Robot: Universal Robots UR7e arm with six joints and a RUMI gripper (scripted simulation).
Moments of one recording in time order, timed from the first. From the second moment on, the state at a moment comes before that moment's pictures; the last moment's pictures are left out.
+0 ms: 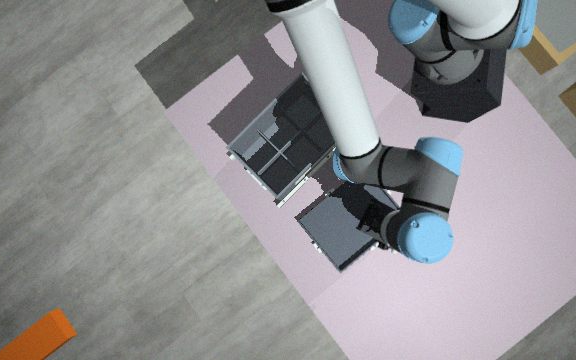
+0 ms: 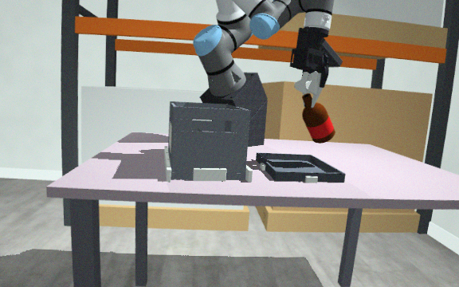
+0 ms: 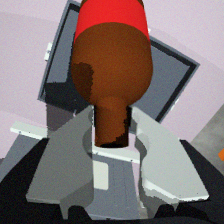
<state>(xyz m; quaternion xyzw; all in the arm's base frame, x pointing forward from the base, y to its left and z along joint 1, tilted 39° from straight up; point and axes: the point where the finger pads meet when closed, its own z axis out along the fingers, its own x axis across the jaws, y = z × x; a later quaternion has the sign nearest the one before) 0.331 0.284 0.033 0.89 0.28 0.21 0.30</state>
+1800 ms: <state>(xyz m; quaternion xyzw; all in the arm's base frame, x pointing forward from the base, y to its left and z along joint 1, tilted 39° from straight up) 0.331 0.285 0.034 0.87 0.27 0.22 0.34</state>
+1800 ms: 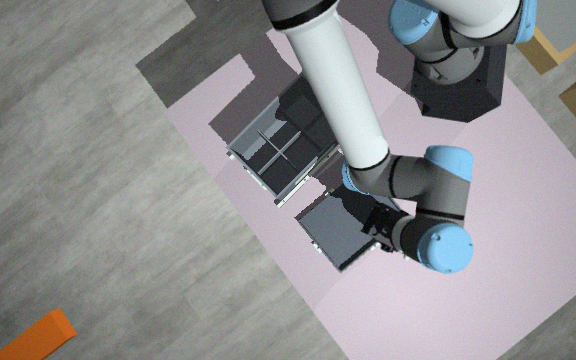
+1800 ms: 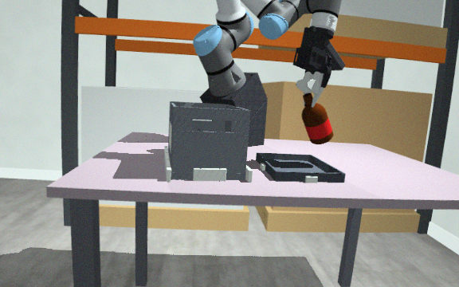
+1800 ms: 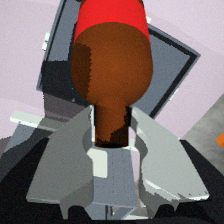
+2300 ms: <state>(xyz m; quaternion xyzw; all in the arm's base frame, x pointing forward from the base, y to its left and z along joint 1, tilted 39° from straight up) 0.331 0.285 0.034 0.87 0.27 0.22 0.35</state>
